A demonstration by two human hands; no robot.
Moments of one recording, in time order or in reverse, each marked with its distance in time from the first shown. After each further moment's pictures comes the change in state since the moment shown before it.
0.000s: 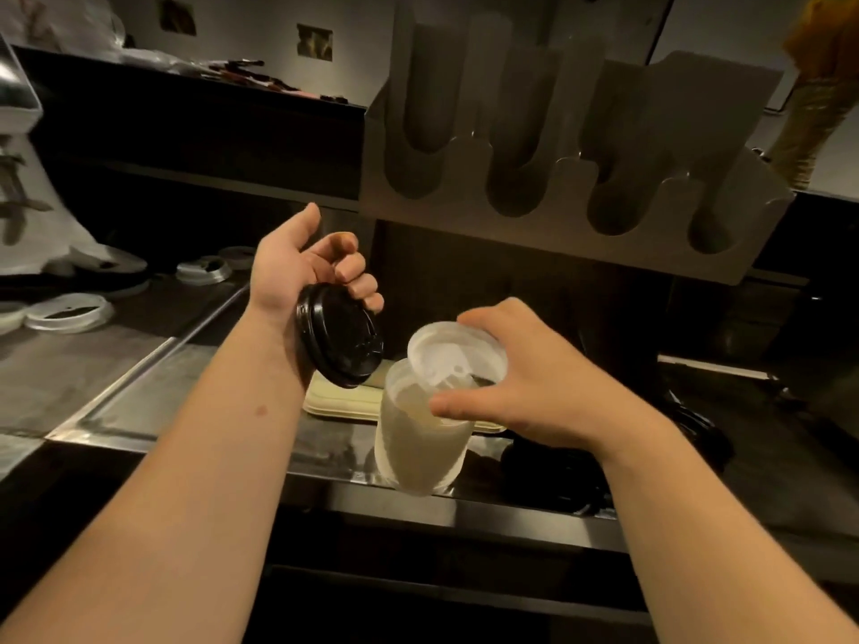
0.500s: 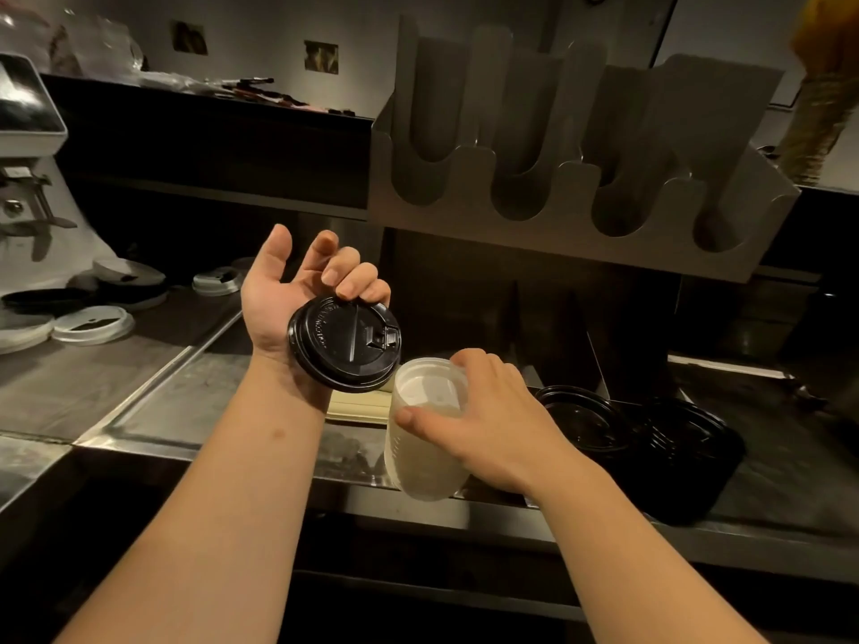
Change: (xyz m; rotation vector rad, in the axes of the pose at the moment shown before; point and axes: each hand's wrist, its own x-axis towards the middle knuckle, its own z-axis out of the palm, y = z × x) left_hand 0.002 -0.015 -0.017 -0.429 -0.313 0.119; right_hand 0.002 -0.003 0.062 -0.003 0.047 0.143
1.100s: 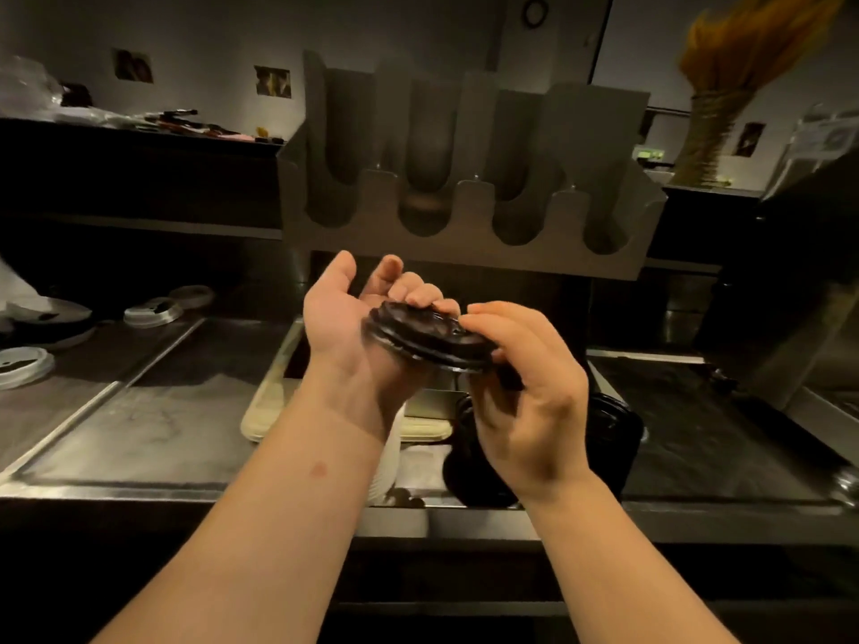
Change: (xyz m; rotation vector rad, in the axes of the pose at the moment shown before) left_hand -0.011 -0.099 0.110 -0.106 0.324 -0.245; right_hand -0.034 0.047 -0.045 0.275 0.969 -0.641
